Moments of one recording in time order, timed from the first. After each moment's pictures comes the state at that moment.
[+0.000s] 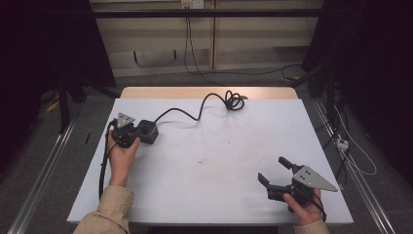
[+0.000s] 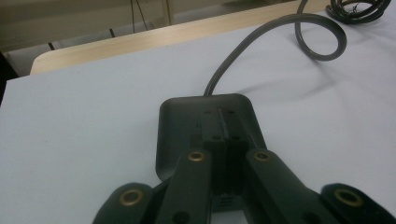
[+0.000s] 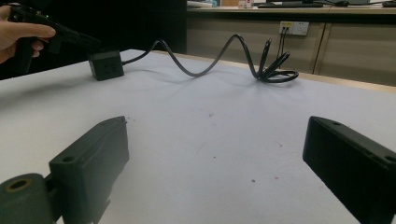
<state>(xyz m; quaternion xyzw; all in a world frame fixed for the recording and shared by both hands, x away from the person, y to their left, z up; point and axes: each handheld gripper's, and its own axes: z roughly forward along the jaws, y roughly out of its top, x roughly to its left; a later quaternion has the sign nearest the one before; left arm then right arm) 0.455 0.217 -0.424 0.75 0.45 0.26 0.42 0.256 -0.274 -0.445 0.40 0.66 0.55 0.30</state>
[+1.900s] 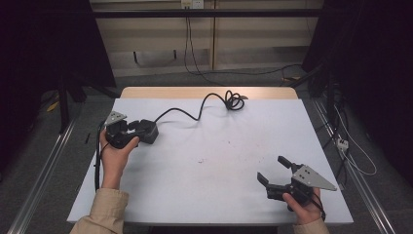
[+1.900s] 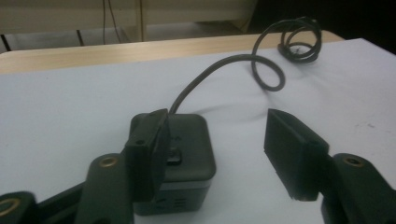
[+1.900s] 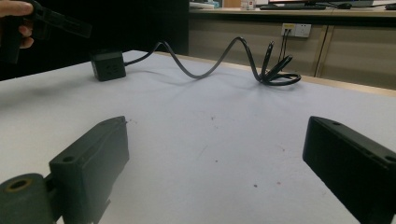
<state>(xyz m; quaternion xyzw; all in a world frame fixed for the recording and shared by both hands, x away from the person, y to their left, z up) 0.438 0.224 -0.398 0.72 0.45 0.19 0.49 0.258 -0.272 -0.443 0.40 0.66 0.56 0.30</state>
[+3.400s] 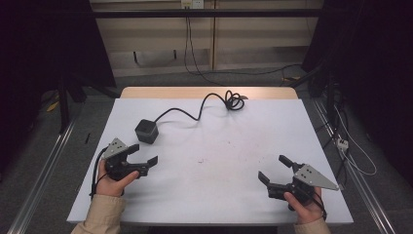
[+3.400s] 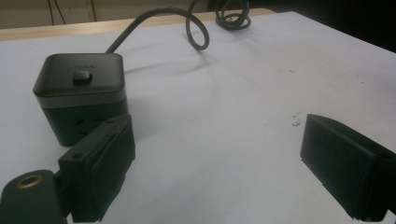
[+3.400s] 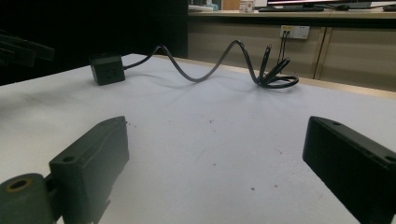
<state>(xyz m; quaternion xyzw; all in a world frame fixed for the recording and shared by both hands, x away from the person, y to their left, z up) 0.361 0.221 -0.422 0.76 0.38 0.16 0.51 0.258 -0.274 -0.440 0.40 0.66 0.56 0.30</state>
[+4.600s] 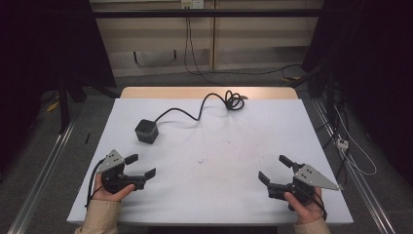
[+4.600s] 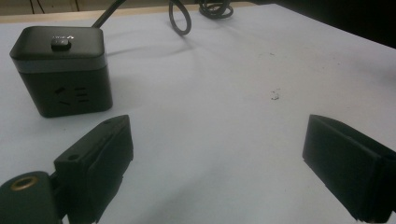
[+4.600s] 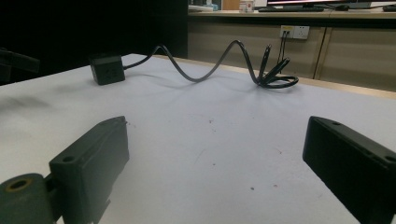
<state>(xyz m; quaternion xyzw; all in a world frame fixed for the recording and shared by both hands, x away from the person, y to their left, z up) 0.338 0.234 -0.438 0.76 0.36 0.14 0.52 0.258 -0.275 -0.440 0.40 0.66 0.56 0.30</state>
